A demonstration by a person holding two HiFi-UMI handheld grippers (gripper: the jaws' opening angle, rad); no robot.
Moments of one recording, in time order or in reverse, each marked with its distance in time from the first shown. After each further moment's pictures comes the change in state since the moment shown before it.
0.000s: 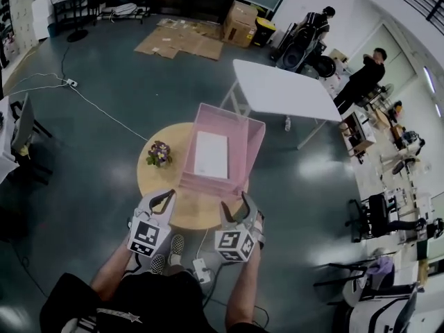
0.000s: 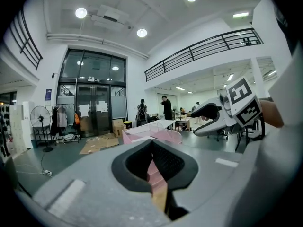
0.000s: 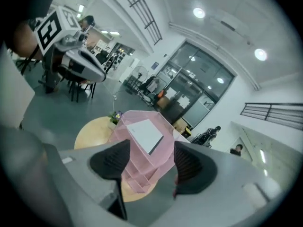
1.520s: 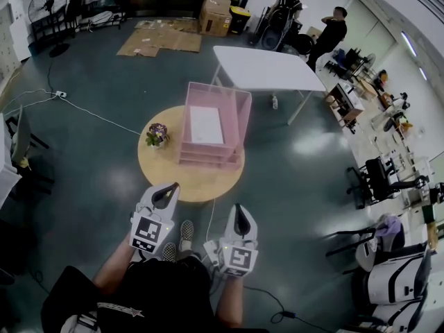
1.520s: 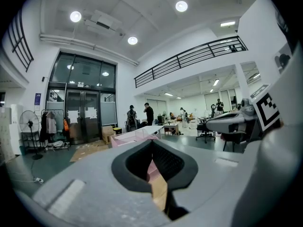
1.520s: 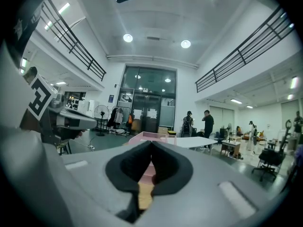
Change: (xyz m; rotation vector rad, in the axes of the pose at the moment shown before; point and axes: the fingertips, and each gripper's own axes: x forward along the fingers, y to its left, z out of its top) left arm -0.084 -0.062 0.018 0.051 -0.083 -0.126; right arm -0.169 0.051 -0.017 0.665 -0.281 -0.273
